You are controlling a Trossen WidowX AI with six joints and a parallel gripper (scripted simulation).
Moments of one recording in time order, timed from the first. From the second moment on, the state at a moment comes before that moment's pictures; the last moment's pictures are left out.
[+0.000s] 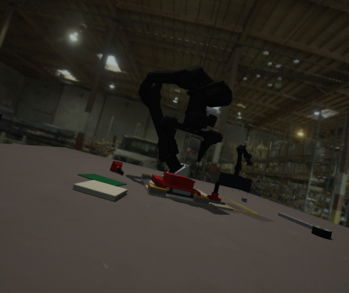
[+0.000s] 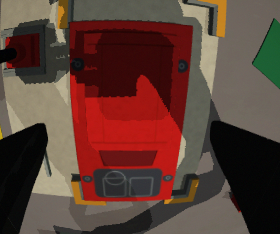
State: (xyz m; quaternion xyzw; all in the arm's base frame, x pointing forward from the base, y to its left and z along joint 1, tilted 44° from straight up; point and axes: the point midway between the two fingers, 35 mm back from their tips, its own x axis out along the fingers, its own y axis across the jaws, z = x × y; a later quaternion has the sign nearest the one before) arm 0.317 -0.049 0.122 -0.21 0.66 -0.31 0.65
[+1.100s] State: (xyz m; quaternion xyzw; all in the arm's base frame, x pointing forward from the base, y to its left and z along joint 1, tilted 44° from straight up) arm 0.318 -0.068 0.106 -0.20 0.66 -0.32 0.65
